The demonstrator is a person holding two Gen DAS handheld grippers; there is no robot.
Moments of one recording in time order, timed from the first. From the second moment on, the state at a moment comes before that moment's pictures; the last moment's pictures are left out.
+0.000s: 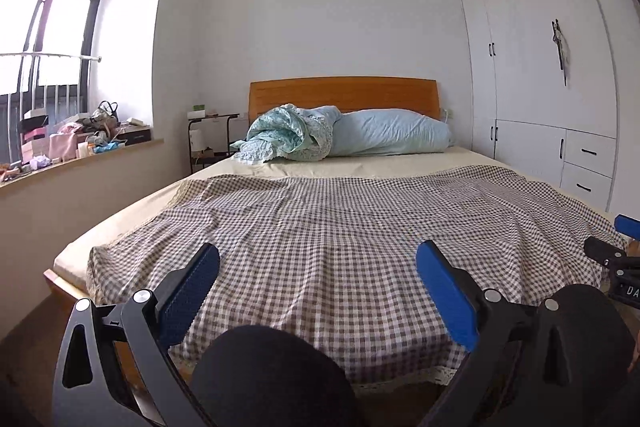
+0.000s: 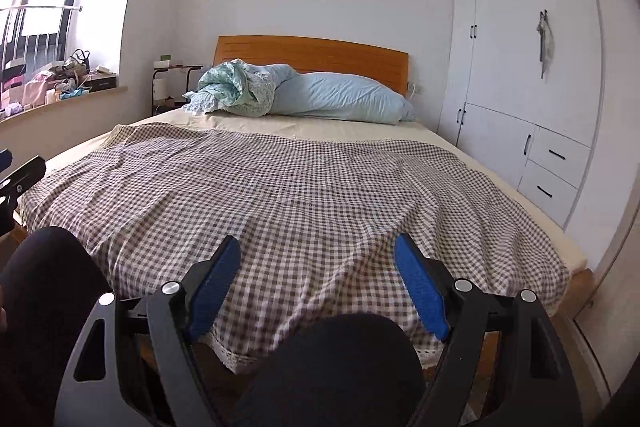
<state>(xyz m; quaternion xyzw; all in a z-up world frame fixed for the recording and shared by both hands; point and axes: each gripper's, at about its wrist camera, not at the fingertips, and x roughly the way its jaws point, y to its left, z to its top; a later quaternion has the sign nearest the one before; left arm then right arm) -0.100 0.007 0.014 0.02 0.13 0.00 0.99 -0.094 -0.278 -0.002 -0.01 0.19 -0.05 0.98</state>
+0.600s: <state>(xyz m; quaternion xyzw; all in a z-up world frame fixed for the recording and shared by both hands) -0.125 0.013 0.002 0.01 0.12 -0.02 0.99 -0.124 -0.264 -0.017 -0.02 0.18 -0.05 0.98</state>
